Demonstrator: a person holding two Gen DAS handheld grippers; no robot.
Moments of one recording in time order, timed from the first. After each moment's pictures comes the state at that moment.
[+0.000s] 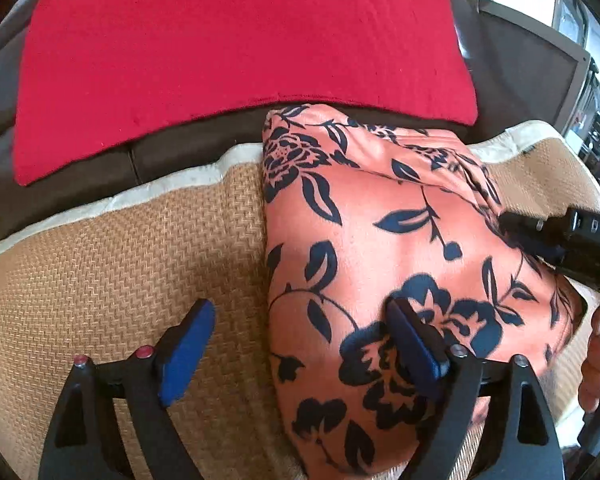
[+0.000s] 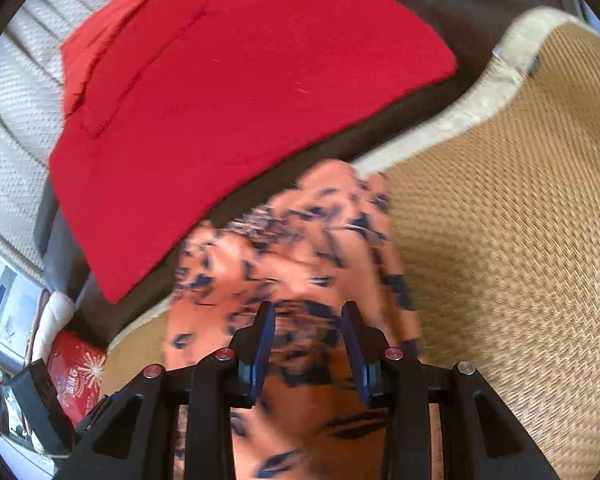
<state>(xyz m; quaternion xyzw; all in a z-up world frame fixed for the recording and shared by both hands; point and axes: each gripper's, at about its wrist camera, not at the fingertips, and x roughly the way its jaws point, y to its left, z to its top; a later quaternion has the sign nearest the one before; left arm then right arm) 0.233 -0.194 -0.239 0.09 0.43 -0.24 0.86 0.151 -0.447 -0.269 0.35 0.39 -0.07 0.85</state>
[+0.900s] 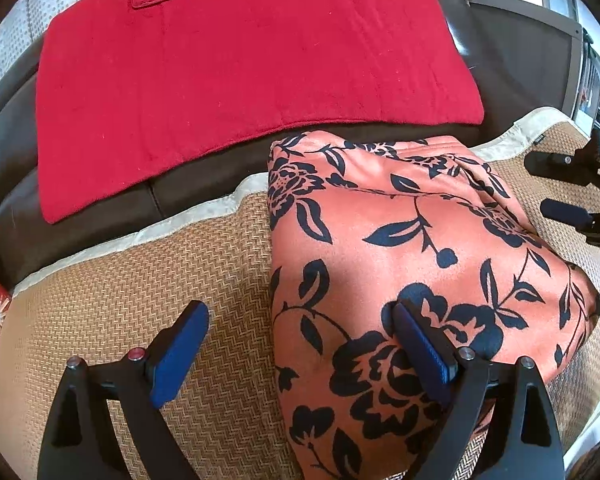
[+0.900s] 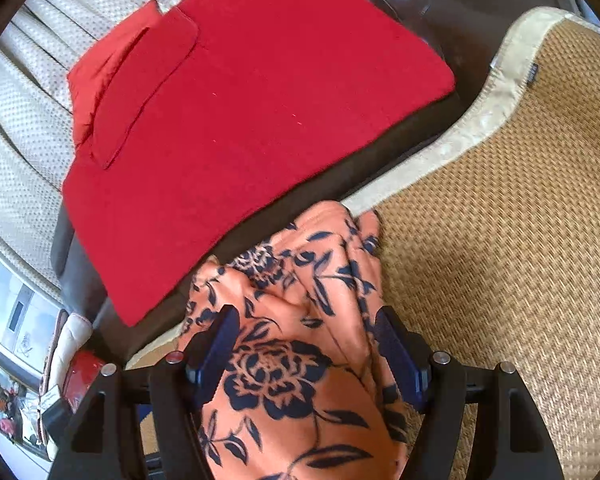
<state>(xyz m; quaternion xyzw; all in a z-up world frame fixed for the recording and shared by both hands) 0.222 -0.217 -0.229 0.14 0.39 -0.21 0.88 0.141 -0.475 -0.240 0.37 0.33 -0.07 0.86</state>
